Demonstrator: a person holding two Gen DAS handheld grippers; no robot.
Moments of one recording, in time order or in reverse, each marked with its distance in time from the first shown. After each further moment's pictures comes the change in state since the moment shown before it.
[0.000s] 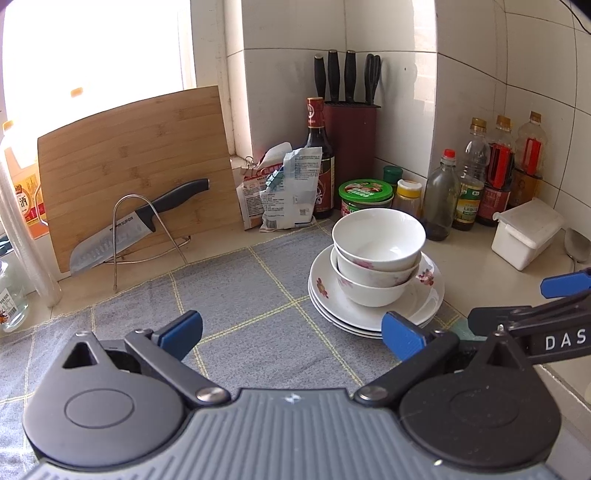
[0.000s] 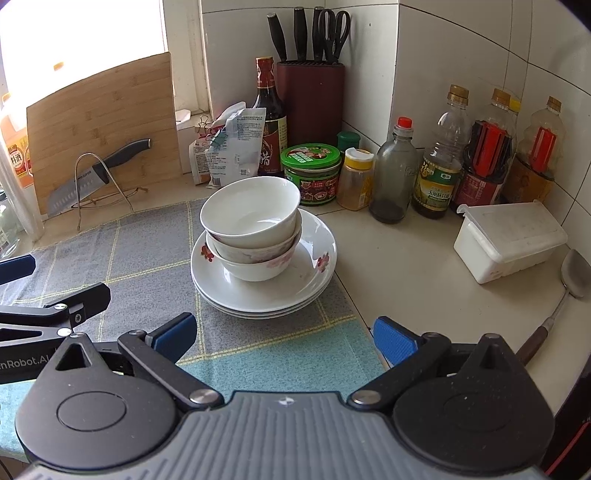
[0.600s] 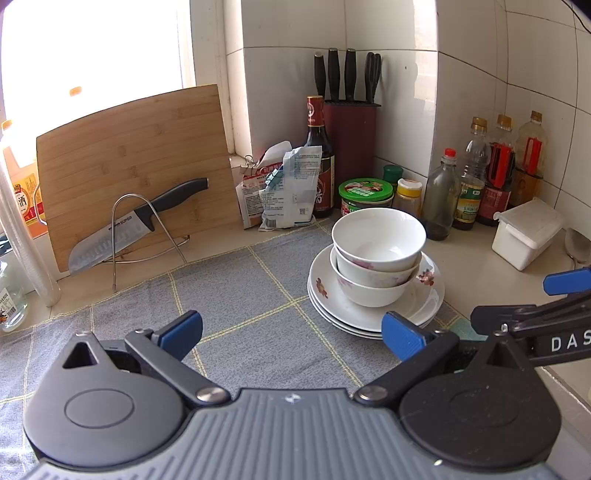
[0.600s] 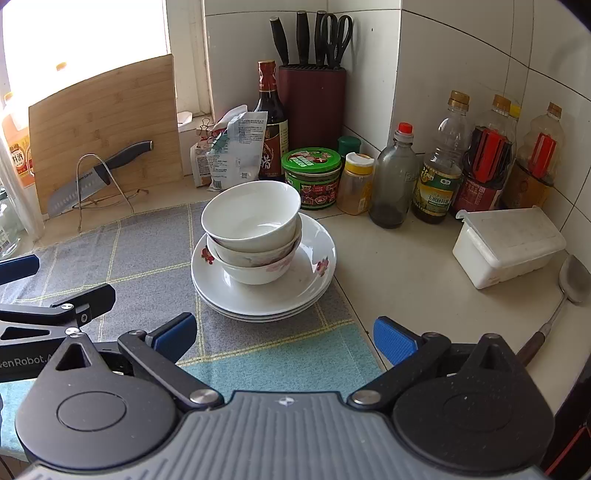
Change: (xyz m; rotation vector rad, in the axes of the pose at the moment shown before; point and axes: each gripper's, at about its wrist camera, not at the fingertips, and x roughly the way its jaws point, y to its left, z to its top) left arm 0.002 0.000 0.001 0.001 0.005 0.000; right arm -0.003 0.001 0.002 -0.014 -0.007 -0.004
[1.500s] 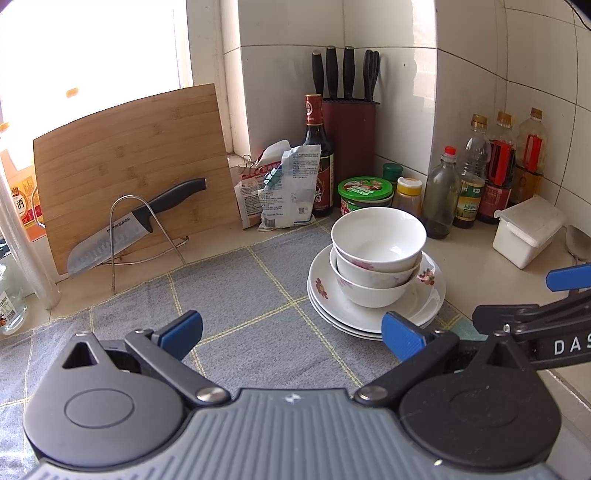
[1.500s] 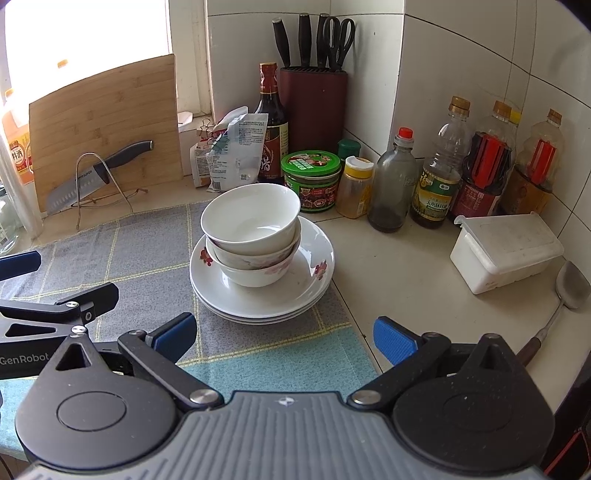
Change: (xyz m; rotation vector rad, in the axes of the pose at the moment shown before) left arm 0.003 -0.001 0.002 0.011 0.005 -0.003; right arm 0.000 0.002 0.002 -0.014 -0.004 -0.009
